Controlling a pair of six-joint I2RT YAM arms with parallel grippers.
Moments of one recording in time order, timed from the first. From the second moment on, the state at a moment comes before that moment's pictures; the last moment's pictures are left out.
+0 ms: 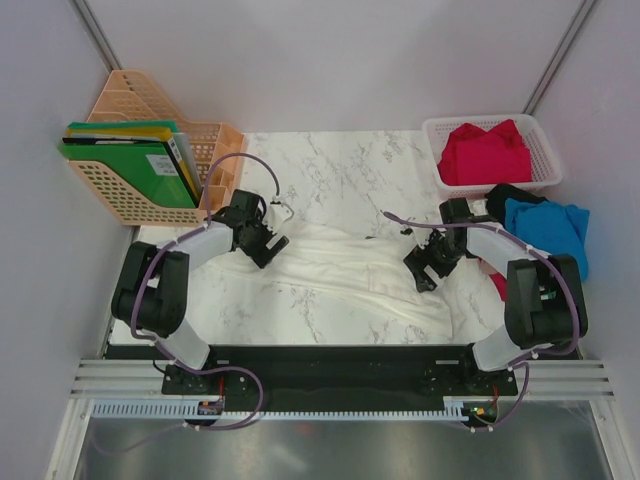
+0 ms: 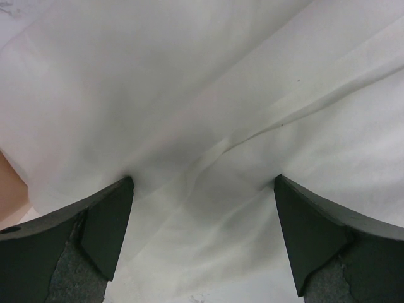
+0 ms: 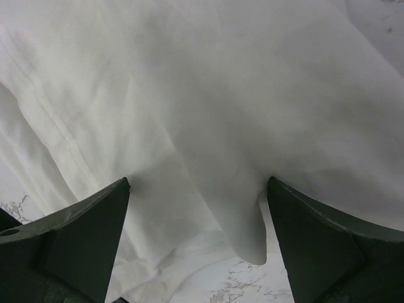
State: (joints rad) left arm -0.29 1.65 0.92 -0.32 0.10 0.56; right arm 0.11 1.56 0.88 -0.69 -0.34 -0.66
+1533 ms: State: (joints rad) left arm -0.38 1.37 0.62 -0.21 0.19 0.69; right arm 0.20 2.05 1.49 -0.72 -0.18 -0.59
